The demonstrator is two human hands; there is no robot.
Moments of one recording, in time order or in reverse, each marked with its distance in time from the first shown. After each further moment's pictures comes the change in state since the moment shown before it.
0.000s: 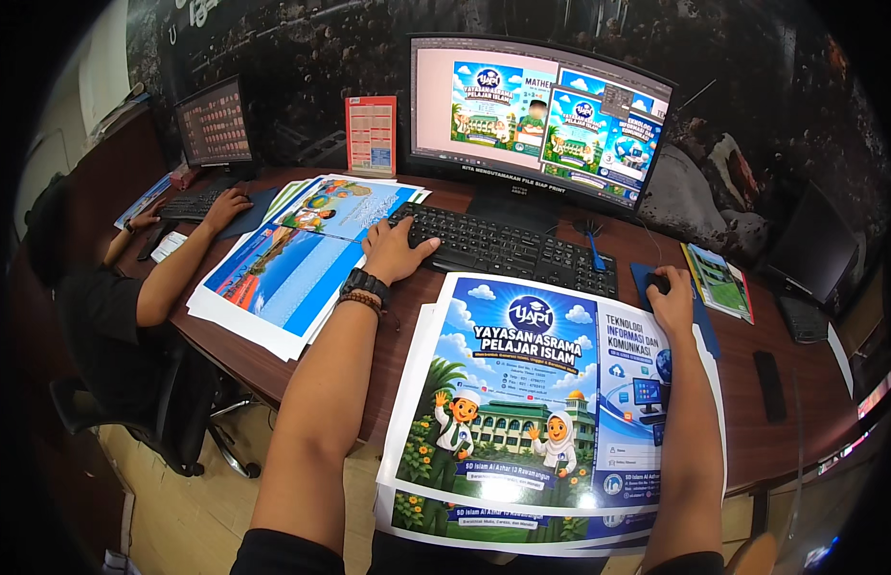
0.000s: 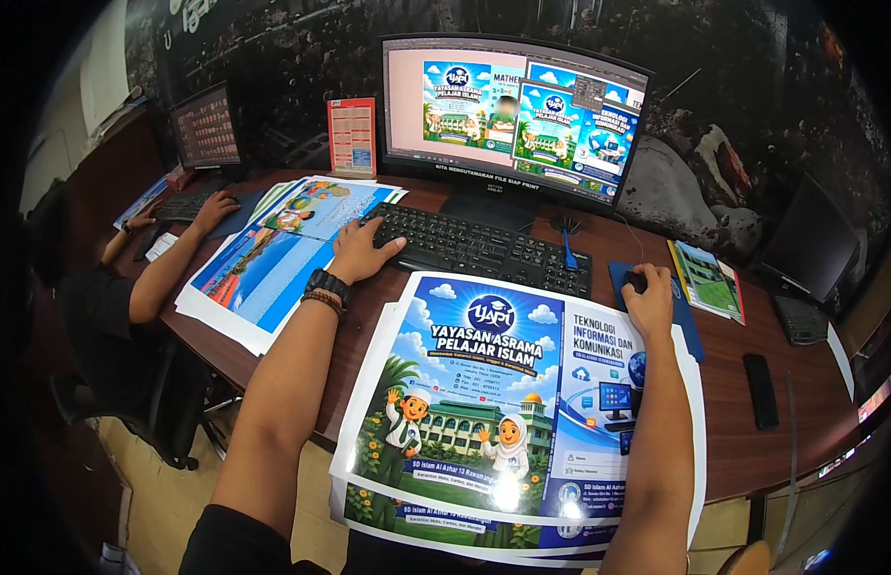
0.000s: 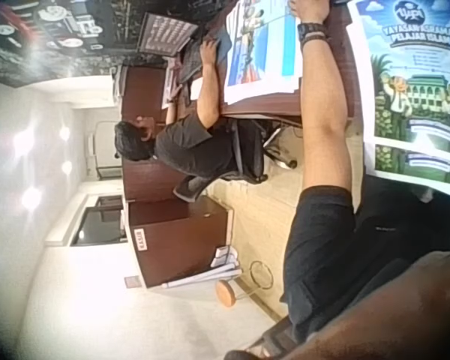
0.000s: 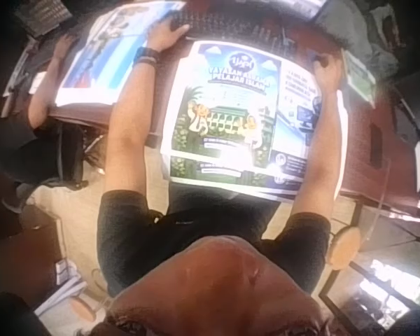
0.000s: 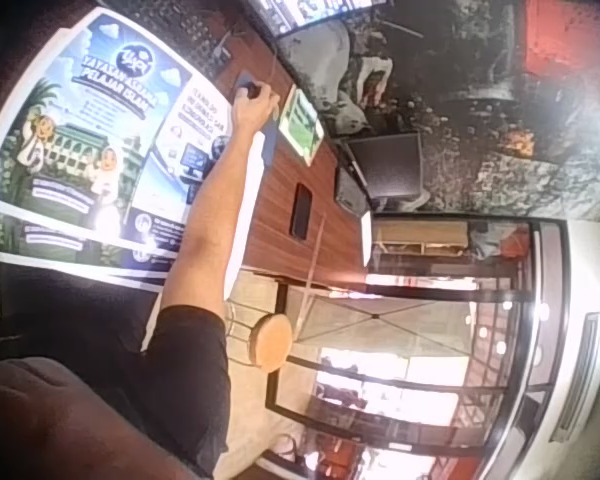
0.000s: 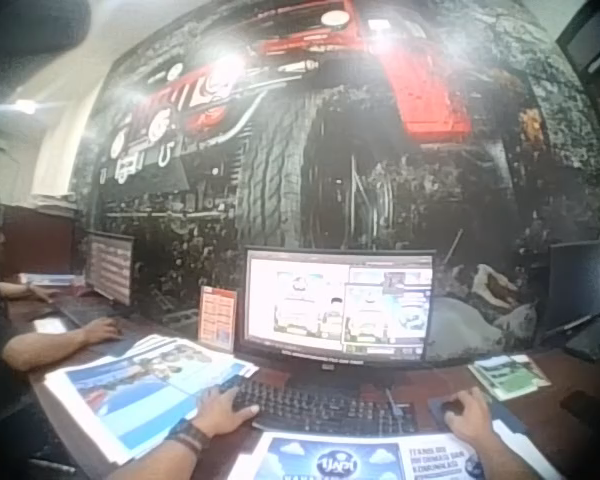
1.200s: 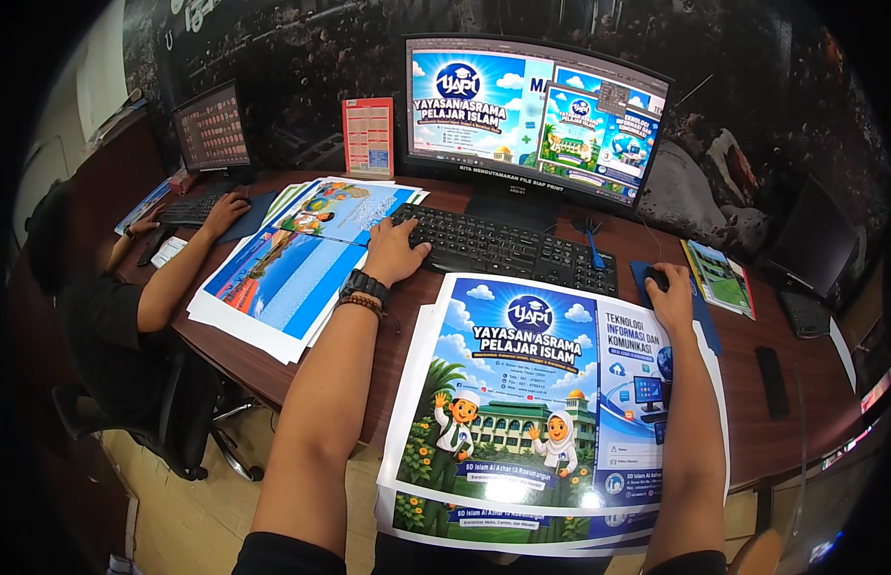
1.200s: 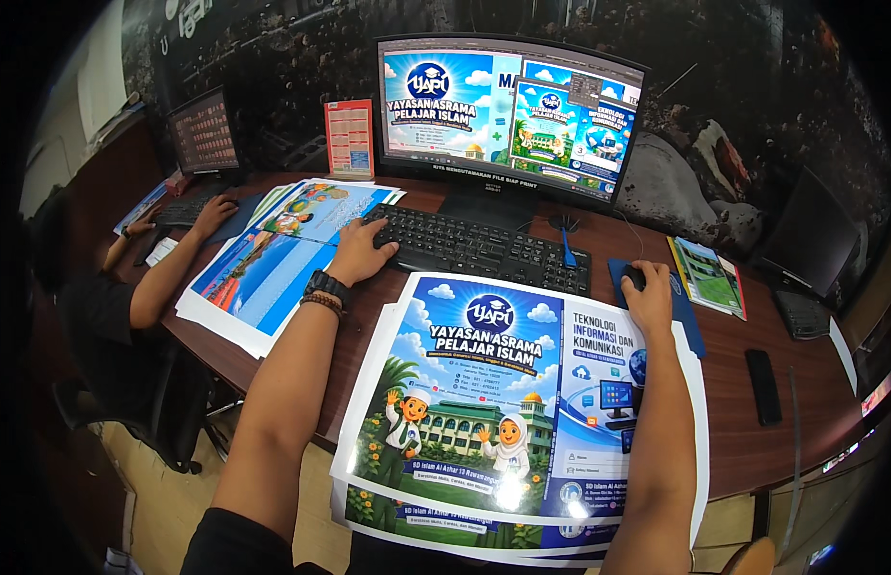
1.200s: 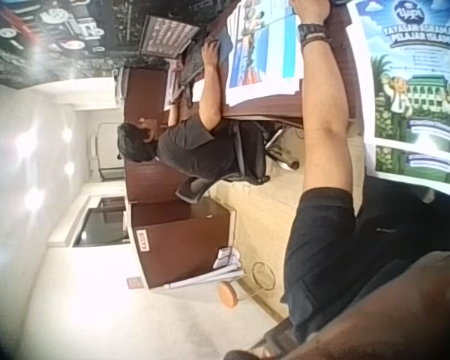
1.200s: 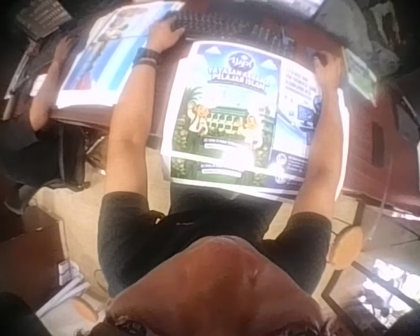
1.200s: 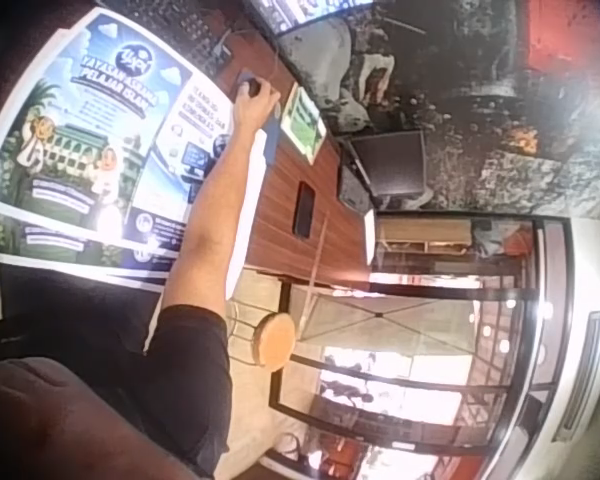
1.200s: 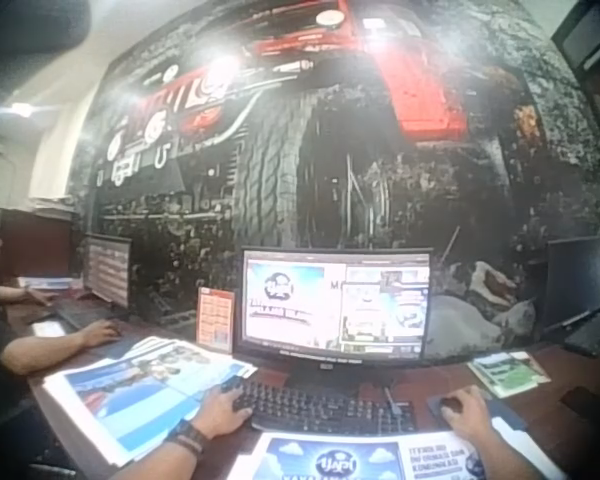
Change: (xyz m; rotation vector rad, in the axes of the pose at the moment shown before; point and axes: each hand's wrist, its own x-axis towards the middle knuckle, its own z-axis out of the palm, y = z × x) left_hand 0.006 -0.008 0.008 -0.034 0.071 0.149; right_hand 0.001 0.005 0.004 0.024 -0.021 -0.015
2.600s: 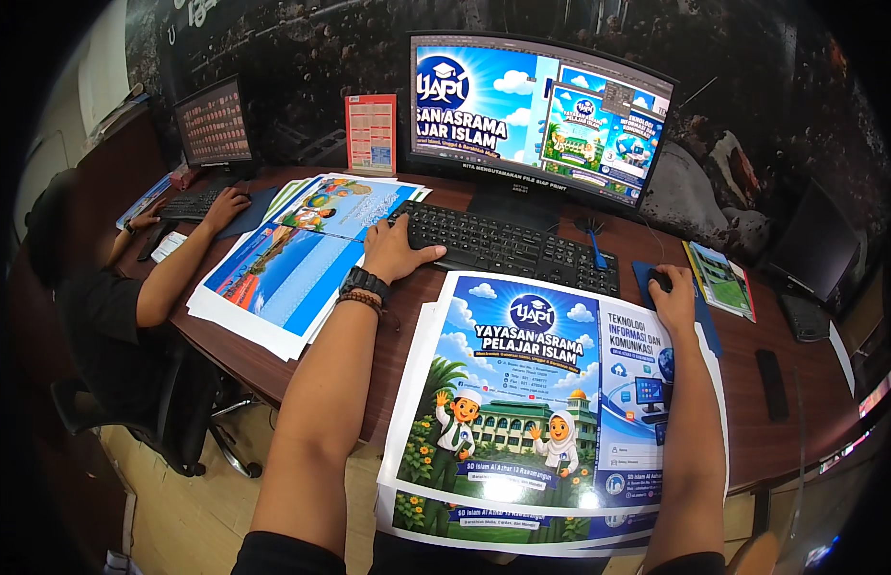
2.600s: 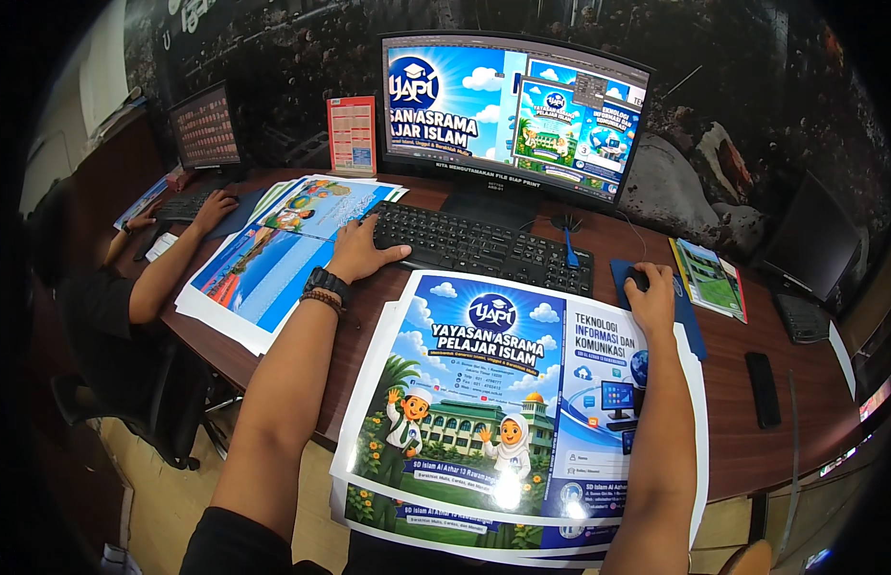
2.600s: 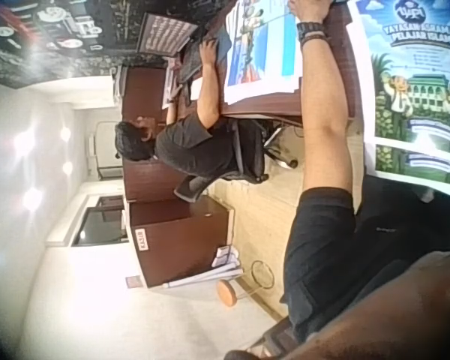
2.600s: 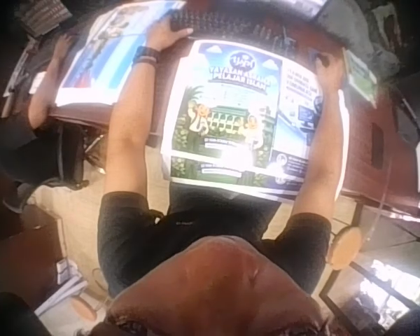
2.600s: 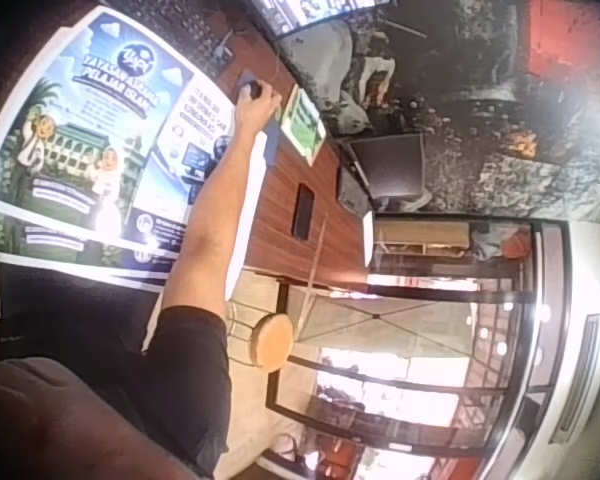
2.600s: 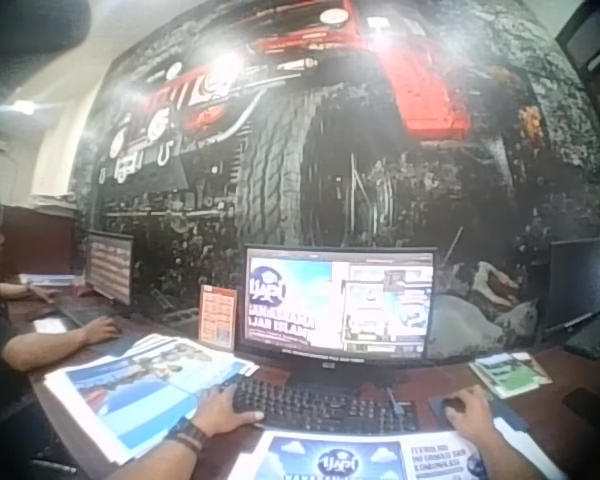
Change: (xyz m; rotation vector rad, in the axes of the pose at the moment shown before) left_hand -0.002 0.004 -0.010 0.058 -0.086 -0.103; right_hand 0.000 0.002 -0.001 -0.001 0.012 -0.013
